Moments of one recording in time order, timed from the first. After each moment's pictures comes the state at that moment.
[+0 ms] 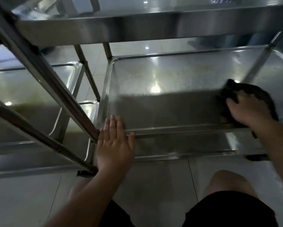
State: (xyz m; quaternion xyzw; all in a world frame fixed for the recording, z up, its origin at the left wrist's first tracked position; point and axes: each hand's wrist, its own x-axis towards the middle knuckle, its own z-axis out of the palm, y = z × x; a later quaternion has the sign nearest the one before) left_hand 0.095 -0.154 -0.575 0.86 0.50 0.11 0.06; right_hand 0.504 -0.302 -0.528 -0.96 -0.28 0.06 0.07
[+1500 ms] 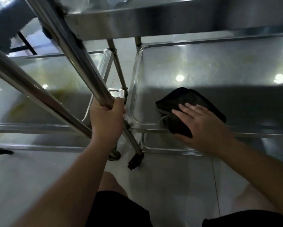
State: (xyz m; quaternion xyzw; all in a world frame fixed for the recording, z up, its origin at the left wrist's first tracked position) left_hand 0.058 -0.096 -0.479 0.59 0.53 0.46 0.40; right_hand 0.308 -0.228 -0.539 -0.71 -0.70 0.02 0.04
